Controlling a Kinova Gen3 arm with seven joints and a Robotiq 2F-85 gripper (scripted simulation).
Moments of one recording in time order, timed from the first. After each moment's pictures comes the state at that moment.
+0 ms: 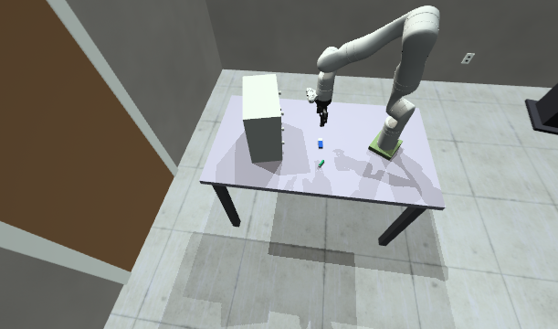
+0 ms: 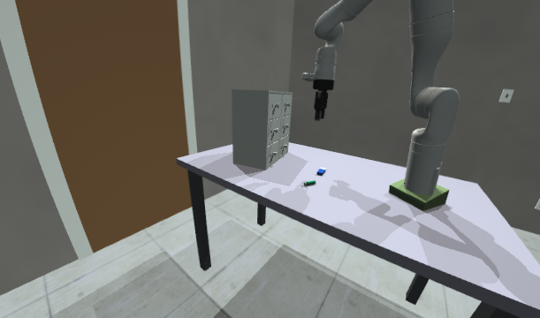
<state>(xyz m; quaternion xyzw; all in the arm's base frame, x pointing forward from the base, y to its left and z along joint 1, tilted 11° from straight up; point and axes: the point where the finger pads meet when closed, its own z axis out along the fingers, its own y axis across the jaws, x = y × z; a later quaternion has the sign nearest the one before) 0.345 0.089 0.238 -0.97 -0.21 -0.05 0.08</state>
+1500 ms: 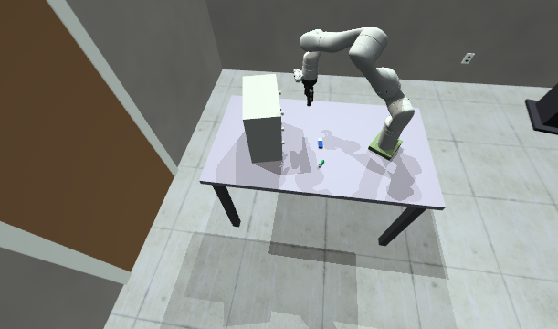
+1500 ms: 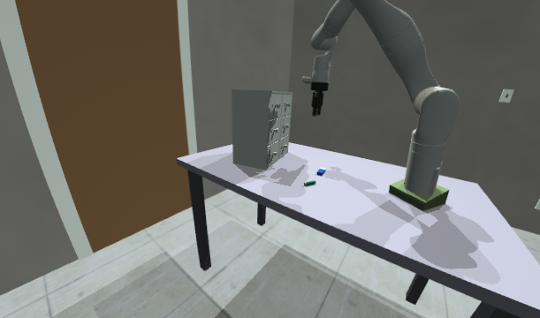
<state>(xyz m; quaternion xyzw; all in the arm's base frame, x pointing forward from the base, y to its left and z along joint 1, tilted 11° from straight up) 0.444 -0.030 0.223 -0.97 -0.21 -0.05 0.08</state>
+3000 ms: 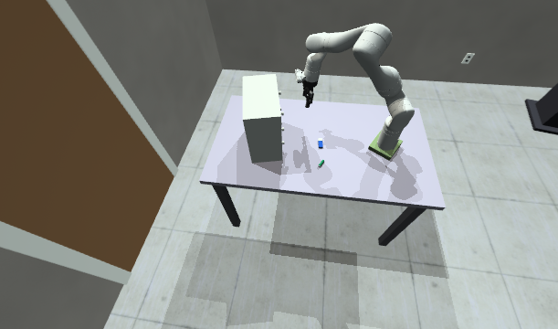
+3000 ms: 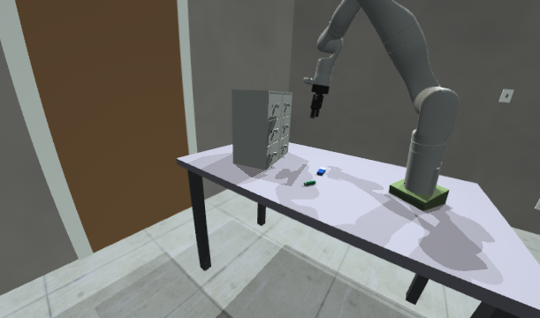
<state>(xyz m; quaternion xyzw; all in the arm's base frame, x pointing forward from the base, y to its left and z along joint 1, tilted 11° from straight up) 0.453 -0.026 0.215 -0.97 -0.21 -0.11 0.09</state>
